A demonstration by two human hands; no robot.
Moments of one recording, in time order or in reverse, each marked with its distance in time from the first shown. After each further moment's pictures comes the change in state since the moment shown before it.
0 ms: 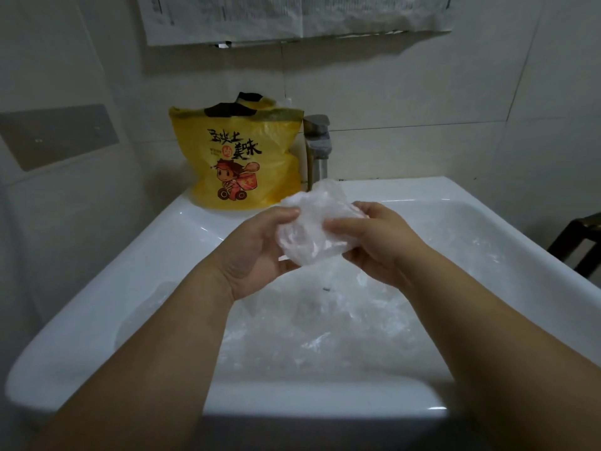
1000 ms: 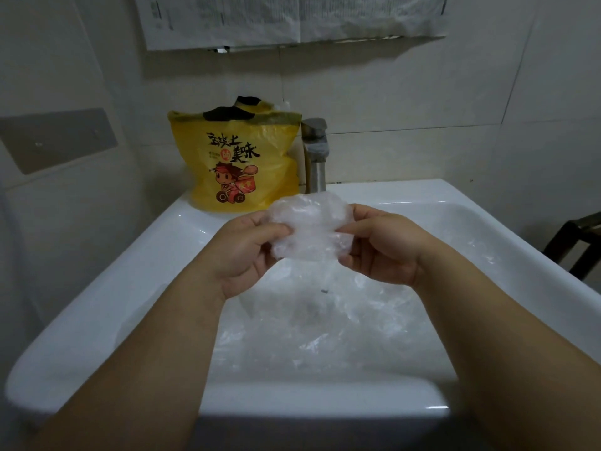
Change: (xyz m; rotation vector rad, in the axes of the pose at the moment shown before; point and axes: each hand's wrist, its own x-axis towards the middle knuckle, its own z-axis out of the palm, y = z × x) left_hand 0.004 0.000 -0.011 0.005 0.143 0.075; right_hand -0.007 -0.011 -0.013 0.147 -0.308 0.116
